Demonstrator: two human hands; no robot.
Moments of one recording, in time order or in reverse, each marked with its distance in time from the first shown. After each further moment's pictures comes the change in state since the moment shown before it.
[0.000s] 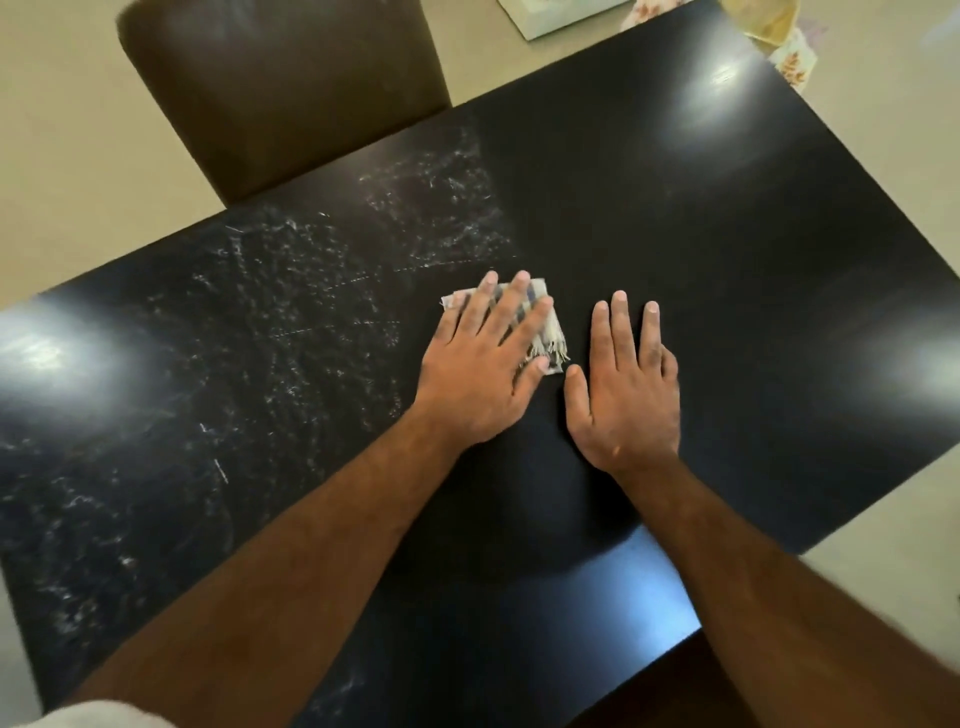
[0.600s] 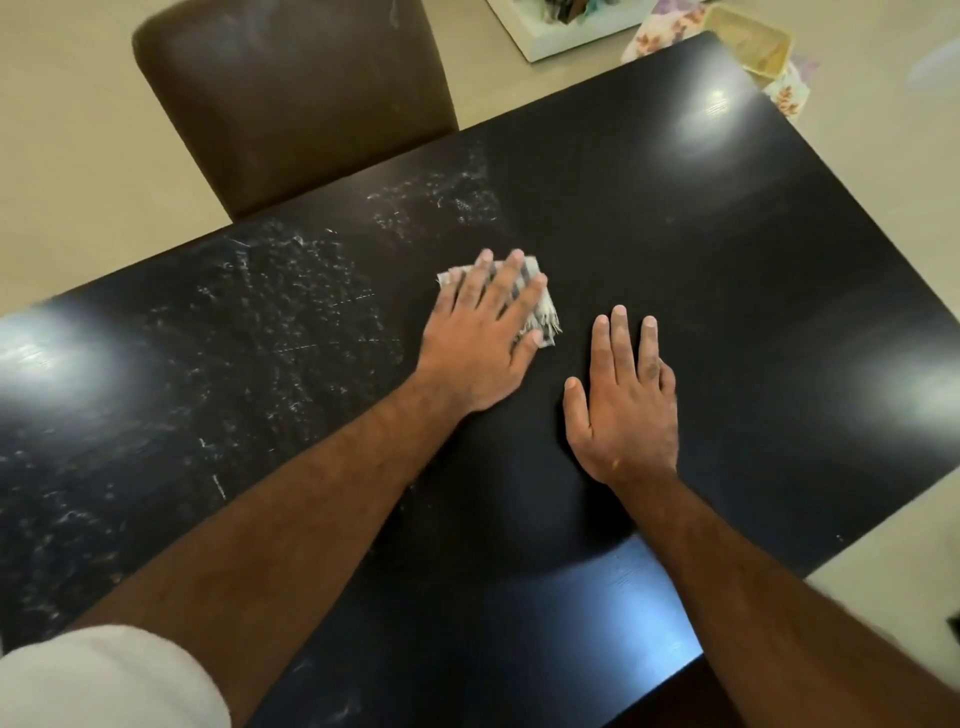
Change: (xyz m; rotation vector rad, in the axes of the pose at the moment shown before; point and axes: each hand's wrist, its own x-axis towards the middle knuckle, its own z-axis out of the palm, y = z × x) left_hand 0.048 -0.023 -0.009 -0.016 -0.036 -0.021; right_hand 0.012 0.000 0.002 0.003 0.000 -0.005
